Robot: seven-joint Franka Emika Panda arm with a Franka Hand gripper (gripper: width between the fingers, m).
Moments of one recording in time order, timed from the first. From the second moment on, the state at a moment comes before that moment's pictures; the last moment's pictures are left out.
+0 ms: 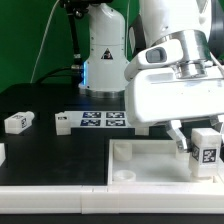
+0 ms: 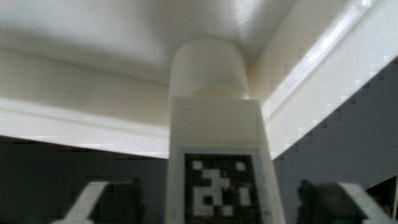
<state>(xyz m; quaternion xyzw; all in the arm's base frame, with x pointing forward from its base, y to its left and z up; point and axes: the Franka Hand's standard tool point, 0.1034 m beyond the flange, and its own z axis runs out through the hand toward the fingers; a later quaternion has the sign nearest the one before) 0.623 0.118 0.067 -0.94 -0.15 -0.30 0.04</state>
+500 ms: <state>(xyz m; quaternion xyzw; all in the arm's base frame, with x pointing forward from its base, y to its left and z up) 0.623 0.118 0.067 -0.94 -0.15 -0.29 0.04</state>
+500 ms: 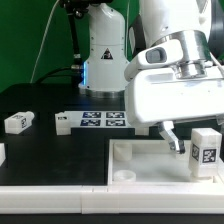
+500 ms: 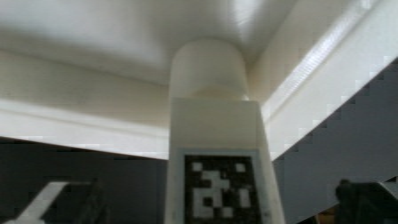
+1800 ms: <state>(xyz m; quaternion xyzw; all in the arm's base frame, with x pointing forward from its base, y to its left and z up) 0.621 0.123 0.094 -0.99 -0.10 -0.05 0.09</state>
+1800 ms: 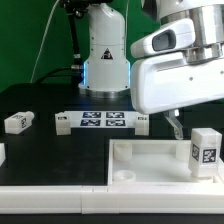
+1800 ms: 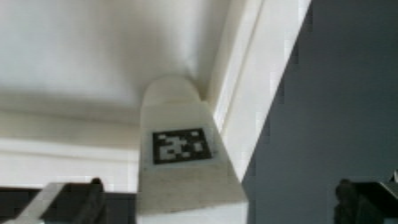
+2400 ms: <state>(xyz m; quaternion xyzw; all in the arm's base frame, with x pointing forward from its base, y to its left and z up) 0.624 0.121 0.093 -0.99 -0.09 -0.05 0.09</state>
